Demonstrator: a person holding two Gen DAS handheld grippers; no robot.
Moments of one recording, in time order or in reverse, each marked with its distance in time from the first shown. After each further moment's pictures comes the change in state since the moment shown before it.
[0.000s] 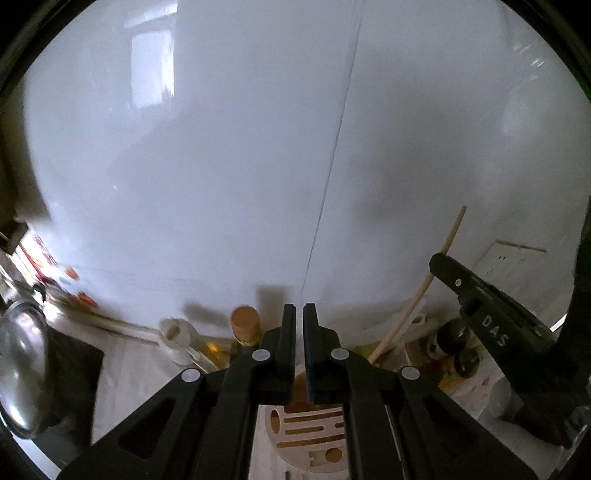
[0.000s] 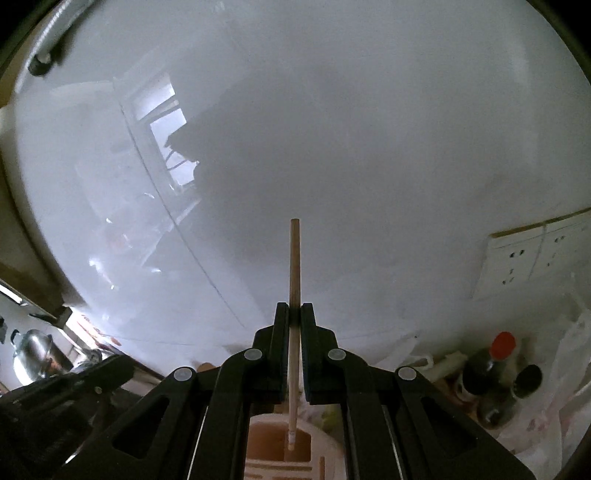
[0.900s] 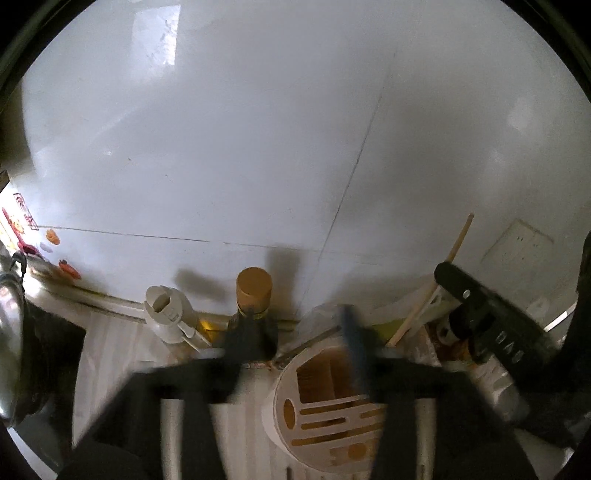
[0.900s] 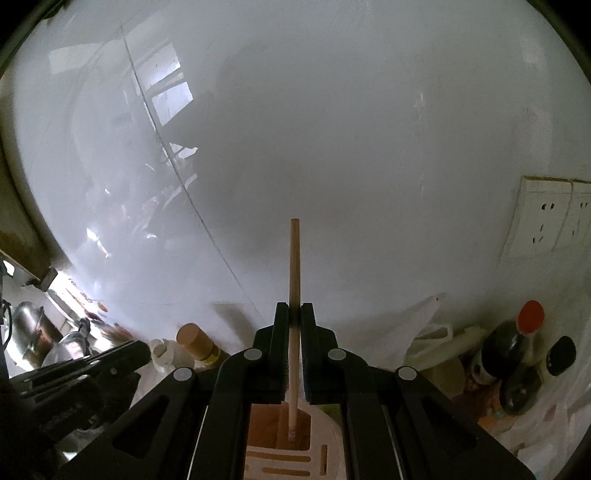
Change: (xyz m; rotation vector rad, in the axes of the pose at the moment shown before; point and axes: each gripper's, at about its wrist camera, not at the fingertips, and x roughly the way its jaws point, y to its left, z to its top) left arm 0.034 0.021 -0.030 -0.031 0.032 -0.038; right arm 0.025 -0.001 -0.037 -0.034 0.079 0.004
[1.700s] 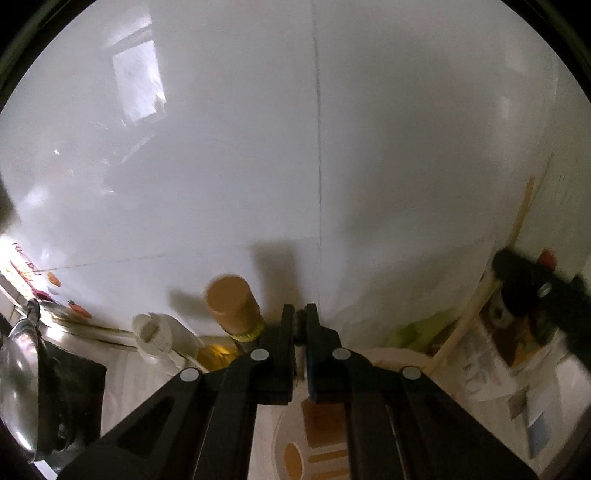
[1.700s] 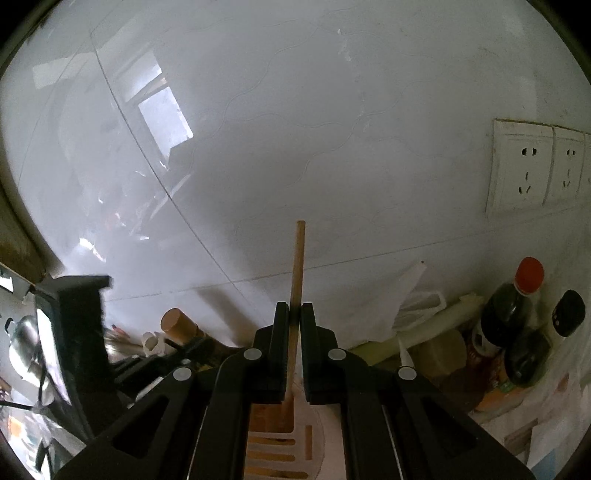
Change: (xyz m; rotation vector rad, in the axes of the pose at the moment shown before) left arm 0.049 -0.036 -0.003 0.165 -0.032 0.148; right arm -0.001 -0.023 -0.017 0.078 0.017 0.003
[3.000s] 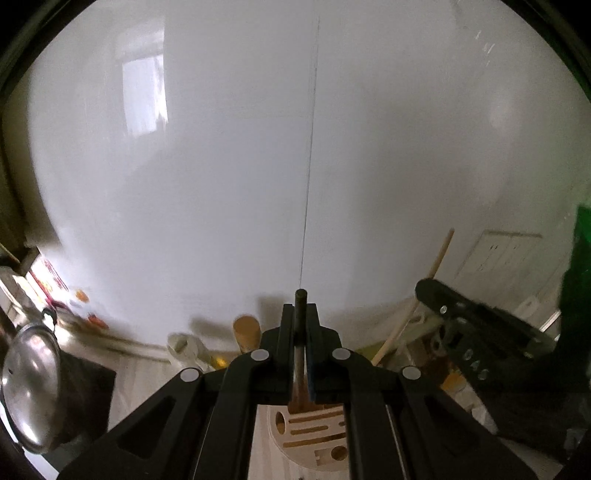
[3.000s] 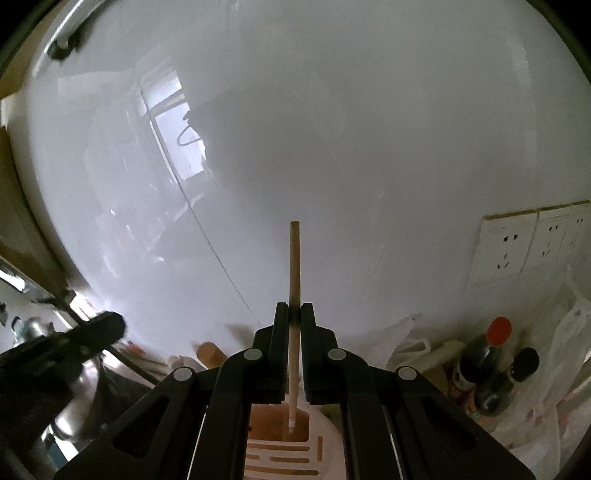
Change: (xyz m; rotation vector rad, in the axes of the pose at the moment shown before) left arm -0.098 0.010 0.031 -0.058 -0.066 -0.082; right arm -0.045 0.024 0.033 -0.079 -0.073 0.002
